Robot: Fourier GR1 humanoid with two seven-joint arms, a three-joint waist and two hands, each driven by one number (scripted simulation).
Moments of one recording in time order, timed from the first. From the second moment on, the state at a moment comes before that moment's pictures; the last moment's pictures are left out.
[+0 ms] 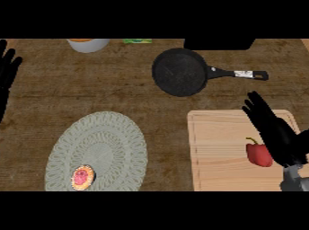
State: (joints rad) left arm -0.26 0.54 0.01 -1.63 0.42 0.26 0.17; right arm -0.06 -0.35 0.11 -1.51 -0.41 0.04 0.09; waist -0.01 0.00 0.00
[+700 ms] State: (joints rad) left arm -0.18 0.46 -0.09 -1.53 0.30 0.27 0.08; right arm -0.05 -0.72 0.01 -1.53 -0.06 0.27 -0.43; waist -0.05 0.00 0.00
